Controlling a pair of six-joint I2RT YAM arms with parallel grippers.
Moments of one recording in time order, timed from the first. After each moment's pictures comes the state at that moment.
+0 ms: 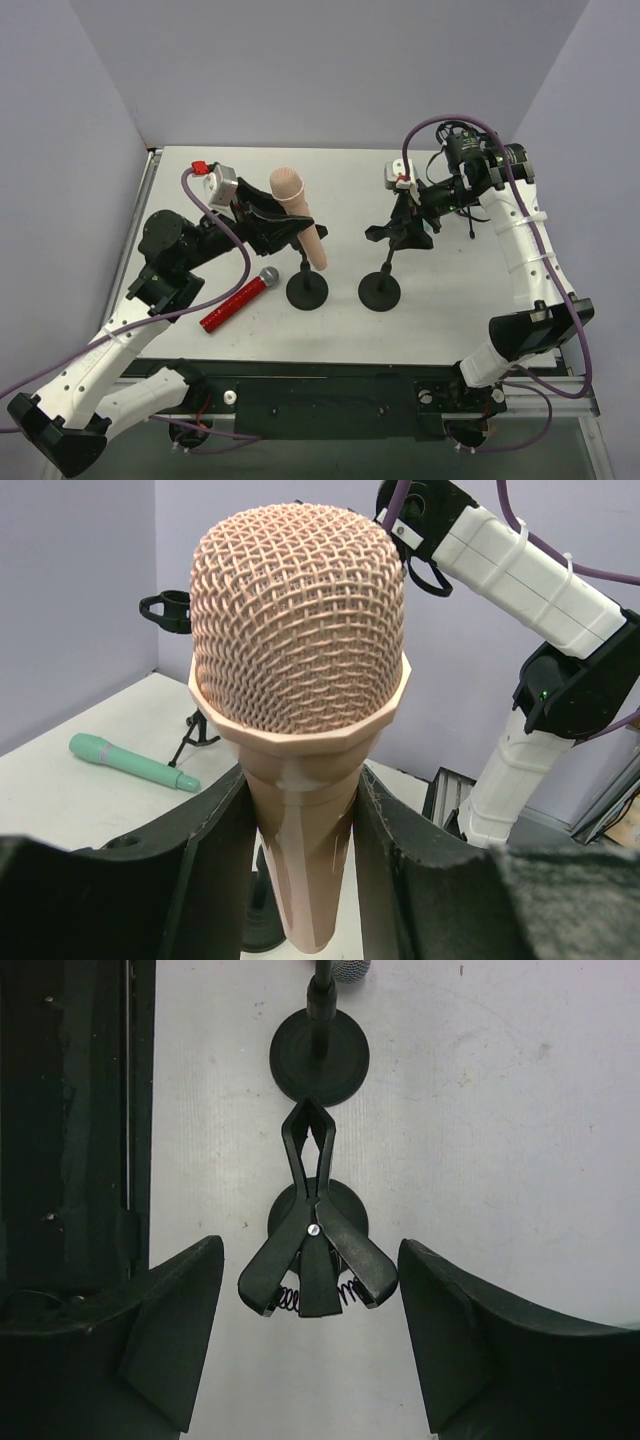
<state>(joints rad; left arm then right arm) -0.61 0.93 1.03 0.25 0.53 -0.42 0.24 1.58 1.86 -1.54 -0.83 -1.20</state>
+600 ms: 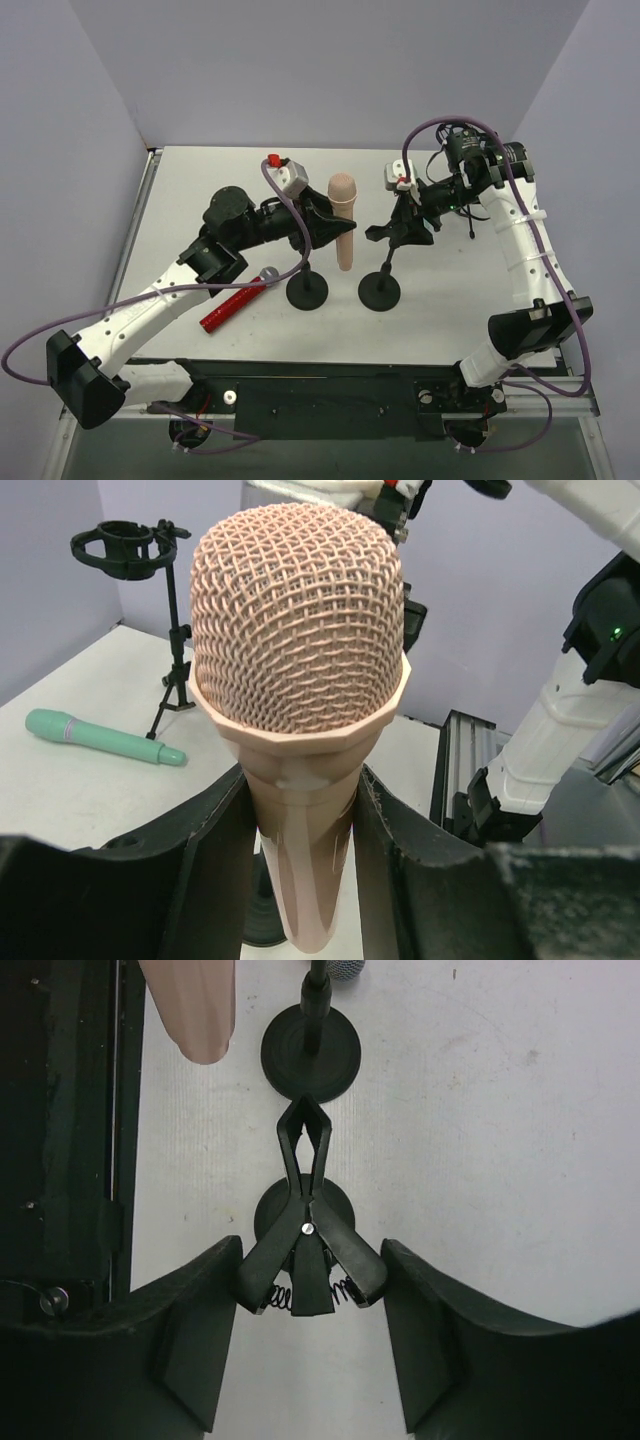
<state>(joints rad) -0.73 1.19 1.12 0.26 0.53 -0.29 0.24 1.59 1.87 -1.55 -0.83 -1.26</state>
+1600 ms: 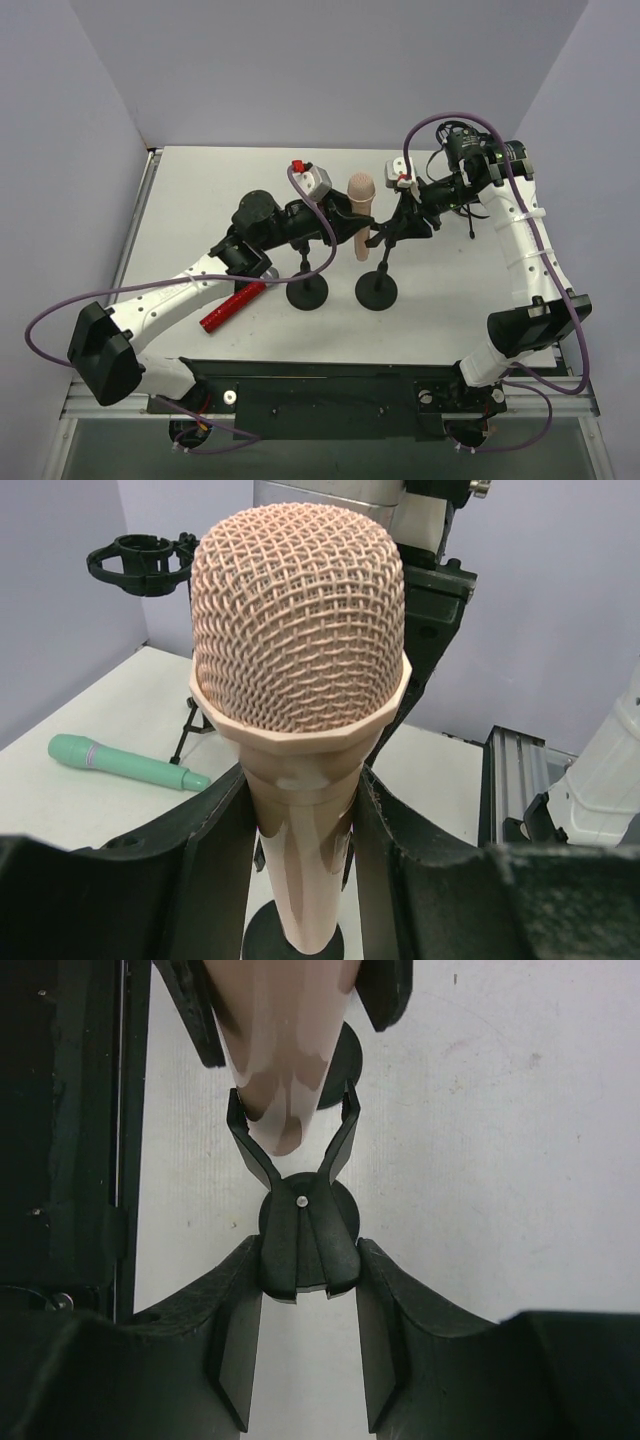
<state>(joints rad) -0.79 1.35 1.11 0.42 0.45 -0.21 0.23 1.60 1.89 -1.55 -0.84 -1.25</state>
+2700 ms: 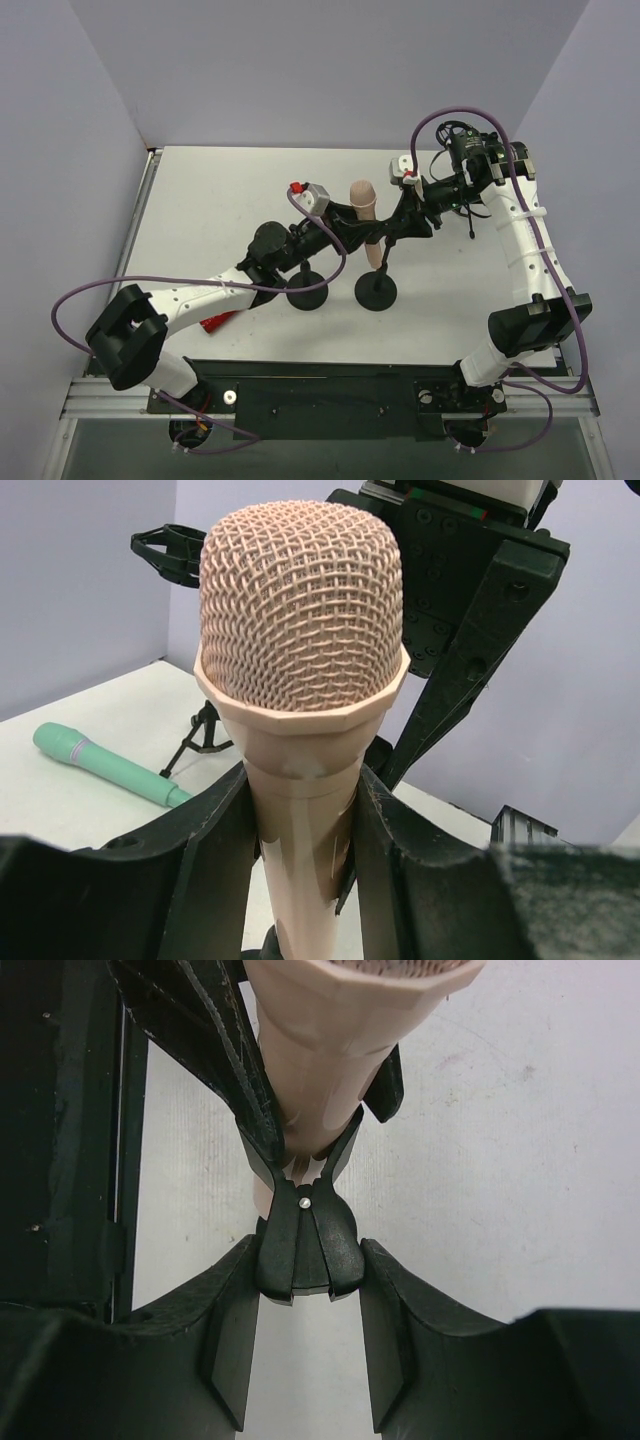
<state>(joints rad) -0.87 1.47 0.90 0.89 0.20 -0.36 0.20 1.60 1.85 -1.53 -0.90 -1.27</state>
